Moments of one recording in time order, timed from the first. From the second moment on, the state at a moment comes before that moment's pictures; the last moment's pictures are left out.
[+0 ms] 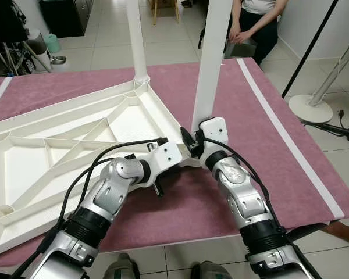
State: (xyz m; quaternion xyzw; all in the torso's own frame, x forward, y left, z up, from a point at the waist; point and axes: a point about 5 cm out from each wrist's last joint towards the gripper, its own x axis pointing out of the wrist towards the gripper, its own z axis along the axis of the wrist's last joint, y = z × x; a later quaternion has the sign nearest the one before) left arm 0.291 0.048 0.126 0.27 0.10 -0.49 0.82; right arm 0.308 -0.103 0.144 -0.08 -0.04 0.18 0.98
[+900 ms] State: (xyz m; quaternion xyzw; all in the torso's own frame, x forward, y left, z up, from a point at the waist) left arm 0.292 0.056 0.137 0.25 0.06 -0.48 0.84; right arm 0.307 -0.105 0.143 -0.08 -0.04 0.19 0.98
